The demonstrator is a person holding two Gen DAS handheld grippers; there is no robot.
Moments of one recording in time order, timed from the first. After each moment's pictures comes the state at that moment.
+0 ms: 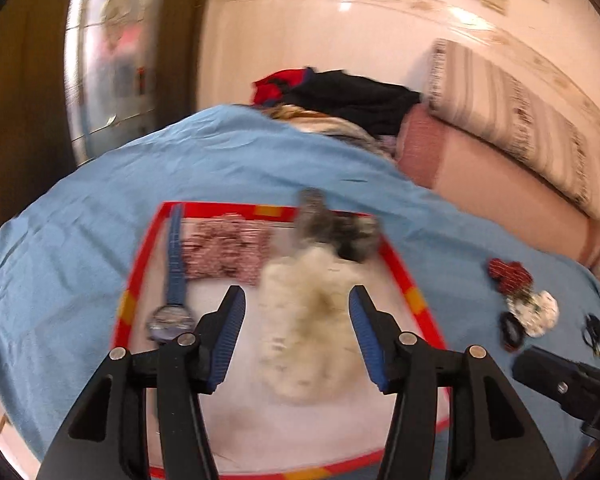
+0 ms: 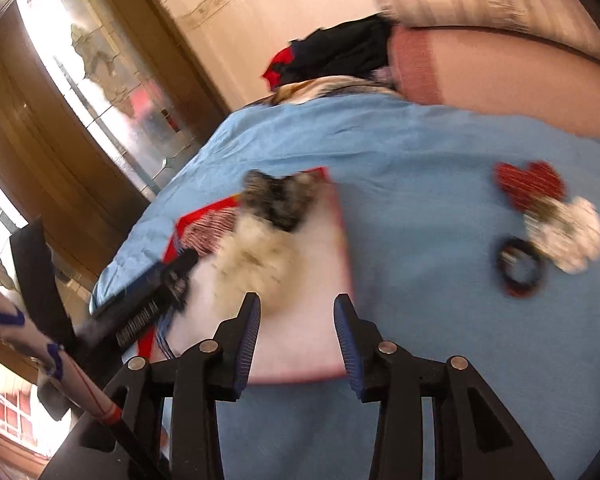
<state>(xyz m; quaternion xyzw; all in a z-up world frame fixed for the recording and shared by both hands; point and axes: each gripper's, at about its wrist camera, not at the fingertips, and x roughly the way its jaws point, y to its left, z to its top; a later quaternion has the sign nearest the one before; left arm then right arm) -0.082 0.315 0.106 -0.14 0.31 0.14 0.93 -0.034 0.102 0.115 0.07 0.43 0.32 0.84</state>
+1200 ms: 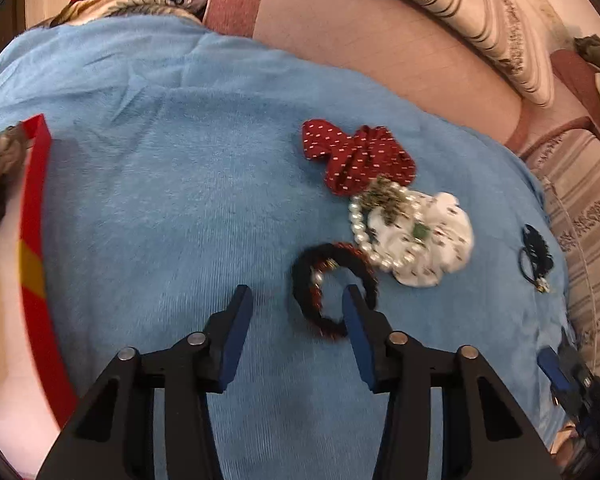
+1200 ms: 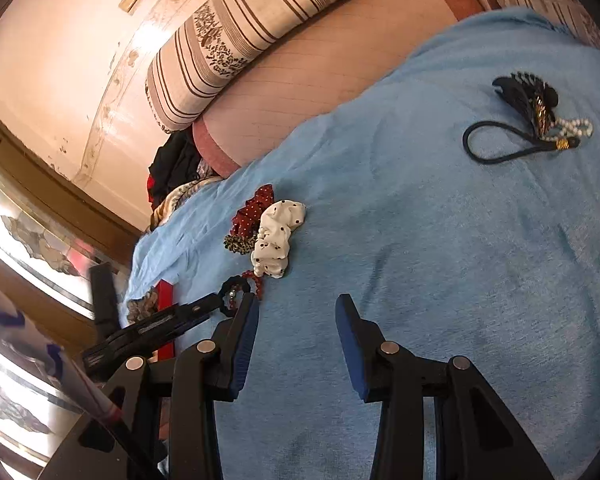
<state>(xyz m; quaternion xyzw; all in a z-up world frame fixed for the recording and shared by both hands) 0.090 0.123 0.035 -0.14 0.51 -0.06 0.85 -0.001 -0.182 0.081 0.30 0.41 0.17 0.84</state>
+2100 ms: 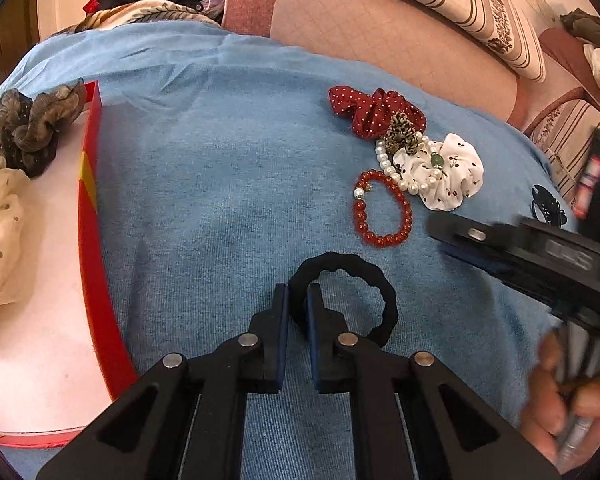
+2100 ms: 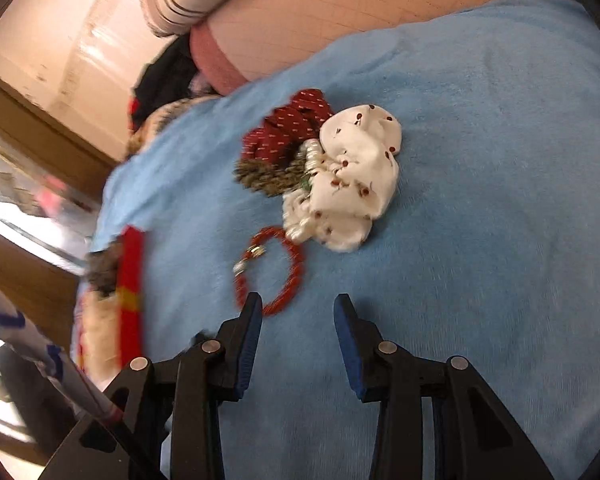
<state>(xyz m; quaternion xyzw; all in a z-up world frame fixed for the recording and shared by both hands) 0.018 0.139 0.023 -0.10 0.48 -0.05 0.87 0.078 -0.055 0.033 0.21 0.50 0.19 0.82</state>
